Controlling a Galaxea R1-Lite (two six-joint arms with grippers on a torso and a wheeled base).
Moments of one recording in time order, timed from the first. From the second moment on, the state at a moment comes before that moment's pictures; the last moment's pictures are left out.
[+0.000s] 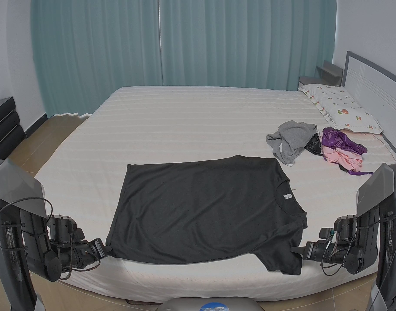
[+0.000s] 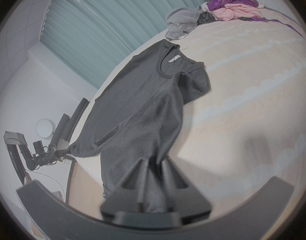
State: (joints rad) left arm 0.00 2.30 -0.15 -1.37 -0.29 -0.54; right arm 0.04 2.50 -0.20 -1.55 0.46 0.37
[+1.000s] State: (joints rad) left arm 0.01 2.26 -0.08 -1.37 -0.28 -0.39; right arm -0.11 2.34 -0.02 -1.30 0.56 0.25
